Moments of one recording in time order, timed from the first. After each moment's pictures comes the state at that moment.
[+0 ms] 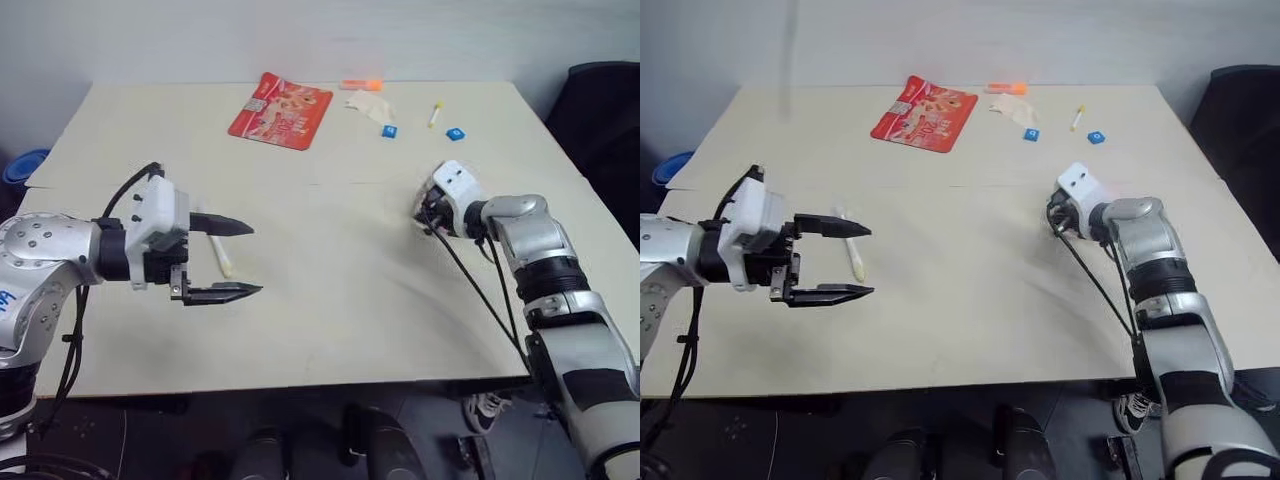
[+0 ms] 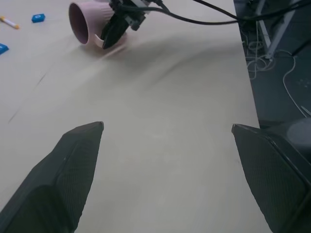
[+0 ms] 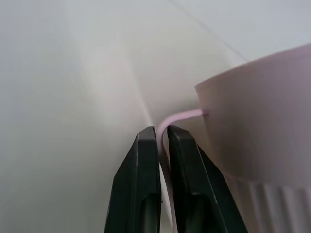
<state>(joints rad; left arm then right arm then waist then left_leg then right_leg) -0.39 1.00 0.22 -0.37 -0.65 0.62 -1.08 -0.95 -0.51 0.07 0.56 0.07 0.49 0.89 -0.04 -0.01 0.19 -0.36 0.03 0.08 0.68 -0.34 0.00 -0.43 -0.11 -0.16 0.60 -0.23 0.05</state>
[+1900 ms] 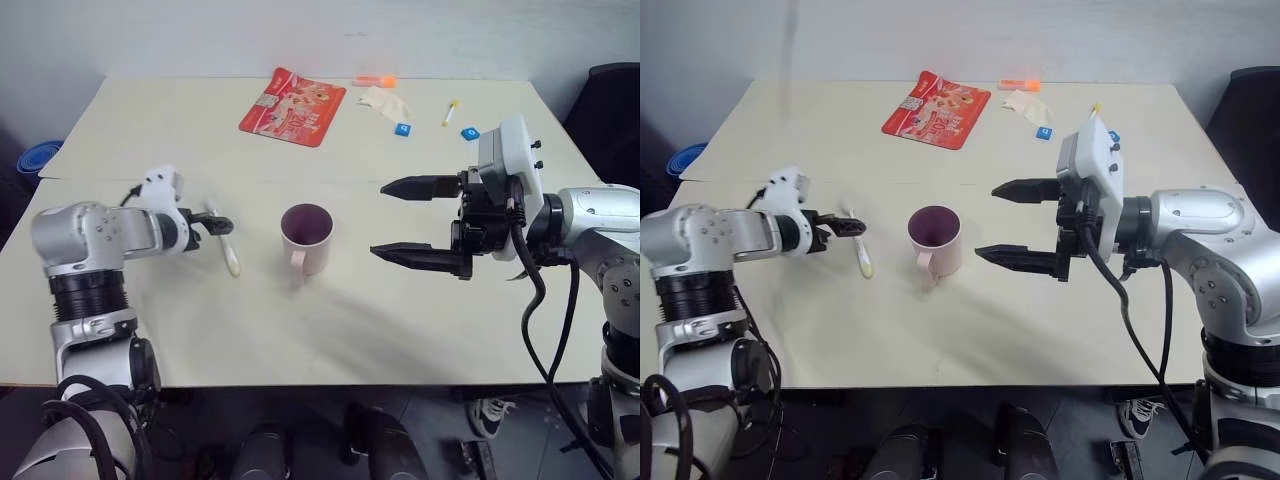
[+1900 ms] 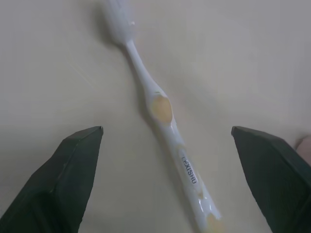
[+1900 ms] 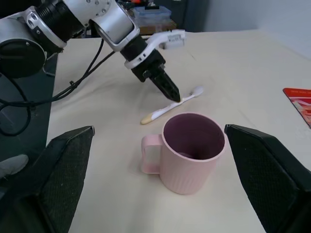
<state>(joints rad) -0.89 0.53 0.32 0.24 -0.47 1.49 -0.08 -0.71 -0.78 -0.12 -0.47 0.75 0.90 0.98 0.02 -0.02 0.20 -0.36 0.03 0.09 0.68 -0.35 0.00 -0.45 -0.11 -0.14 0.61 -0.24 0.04</state>
